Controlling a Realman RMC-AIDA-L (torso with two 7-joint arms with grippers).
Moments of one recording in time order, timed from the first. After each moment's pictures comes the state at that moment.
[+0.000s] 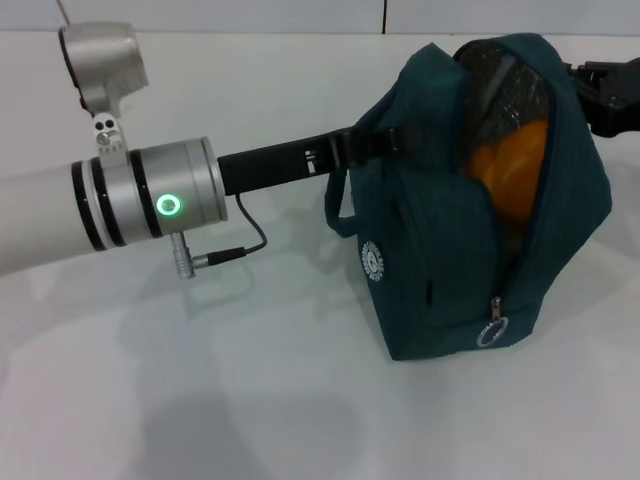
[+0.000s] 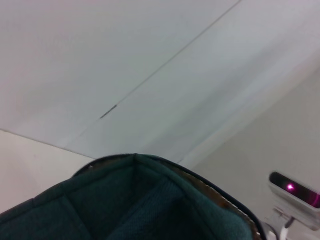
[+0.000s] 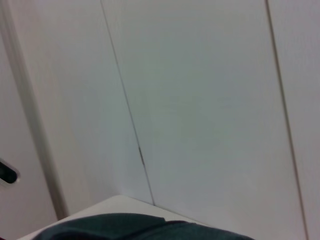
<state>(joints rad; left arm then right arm) -0.47 -2.09 1.38 0.69 1.21 1.30 -1.98 0.57 1.96 -0.96 -0.61 -1.50 -1.31 1.39</state>
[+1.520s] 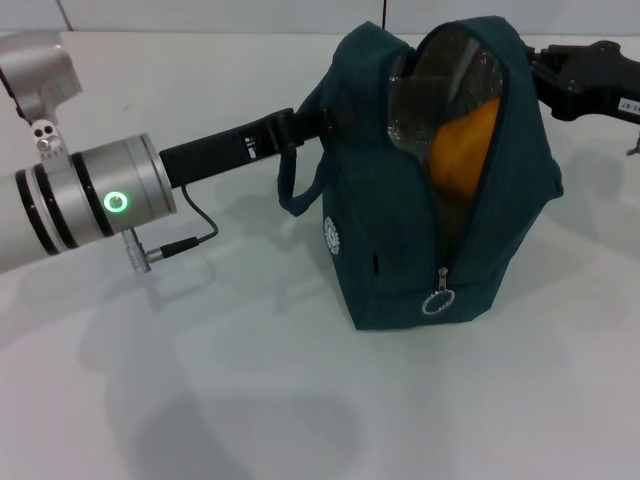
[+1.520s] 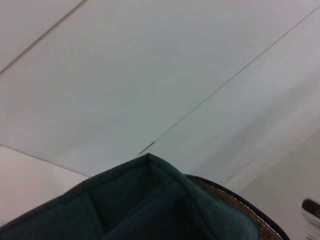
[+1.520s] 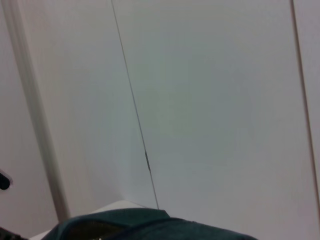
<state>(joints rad) -0.42 -2.08 1.25 0.67 1.24 1.31 -1.95 0.62 1.99 -0.97 -0.59 -1.50 -1.25 1.37</state>
